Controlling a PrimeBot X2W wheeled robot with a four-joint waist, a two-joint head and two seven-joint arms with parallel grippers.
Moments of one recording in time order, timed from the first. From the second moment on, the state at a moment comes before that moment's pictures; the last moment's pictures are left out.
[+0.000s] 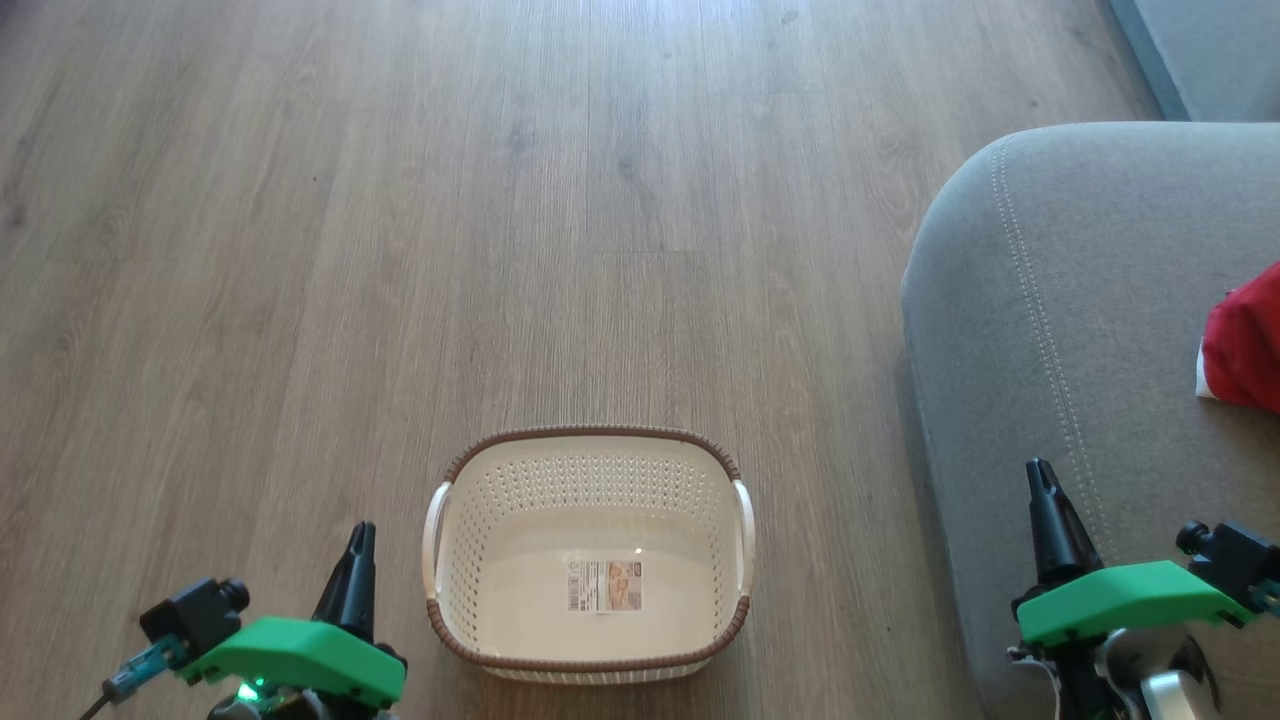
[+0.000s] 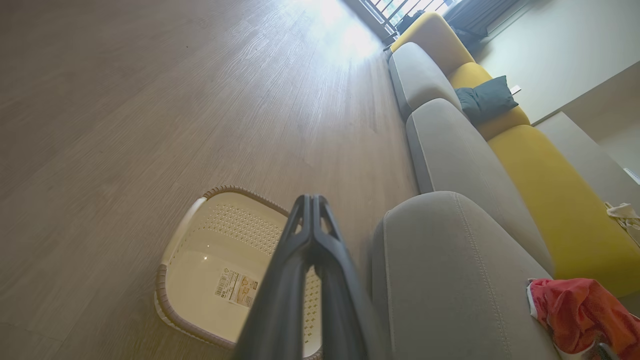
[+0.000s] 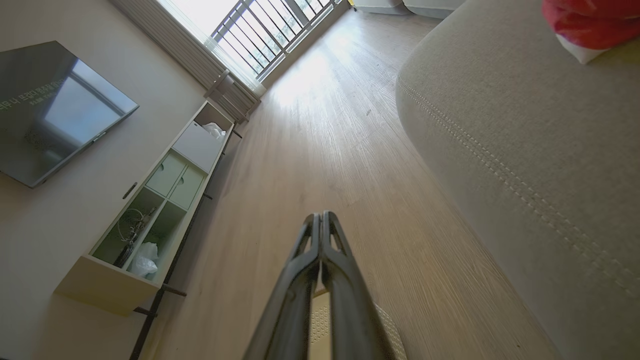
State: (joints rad) left arm 0.02 0.05 -0.06 0.30 -0.78 -0.04 -0.11; right arm -0.01 -0.06 -0.04 0.29 0.79 0.12 -0.11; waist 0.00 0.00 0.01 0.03
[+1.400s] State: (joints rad) left arm -0.02 0.05 0.01 0.29 -1.24 -0.09 0.01; right arm -0.03 -0.06 -0.09 0.29 1.25 0.12 0.01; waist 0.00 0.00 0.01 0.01
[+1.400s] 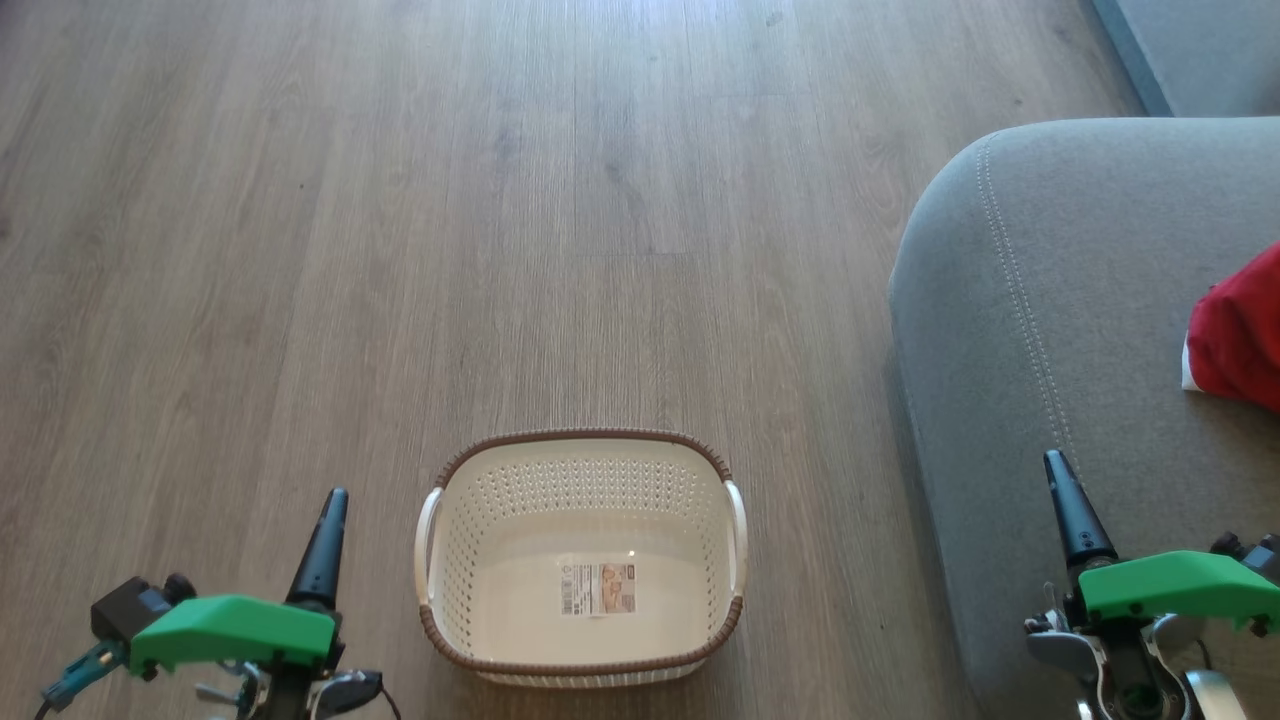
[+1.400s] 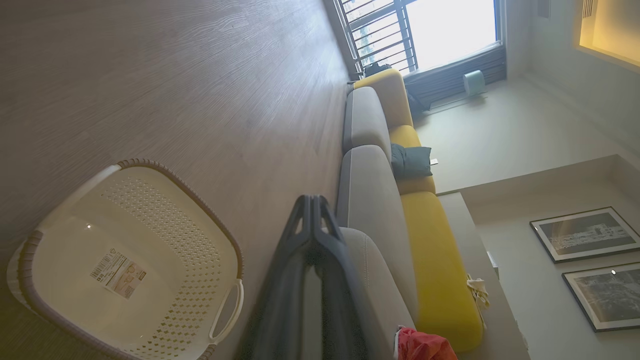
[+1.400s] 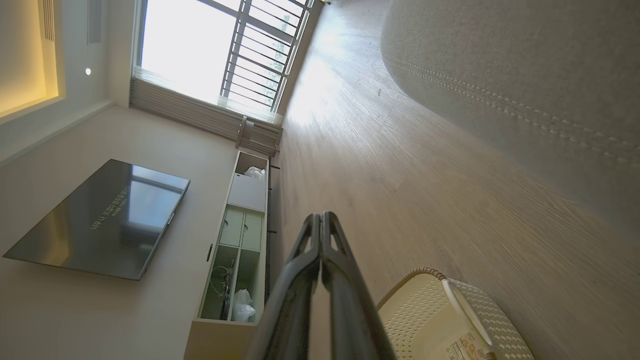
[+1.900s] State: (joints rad) left arm -0.03 0.05 0.04 0.28 -1.39 -0.10 0.05; right arm -0.03 -0.05 -0.10 0.29 1.40 0.12 0.05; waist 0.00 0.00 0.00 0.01
